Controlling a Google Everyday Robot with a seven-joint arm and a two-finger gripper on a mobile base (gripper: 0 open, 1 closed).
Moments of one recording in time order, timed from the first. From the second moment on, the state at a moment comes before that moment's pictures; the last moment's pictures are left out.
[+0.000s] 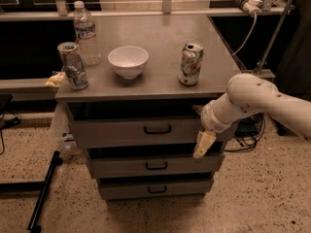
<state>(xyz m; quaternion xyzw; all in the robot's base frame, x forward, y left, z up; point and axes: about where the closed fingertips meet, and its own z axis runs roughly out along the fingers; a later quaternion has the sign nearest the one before) 0.607 -0.156 0.661 -0.67 0.70 0.07 0.25</state>
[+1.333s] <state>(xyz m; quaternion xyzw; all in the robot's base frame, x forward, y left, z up) 0.565 -0.176 0.667 -0.66 0.72 0.11 0.15</state>
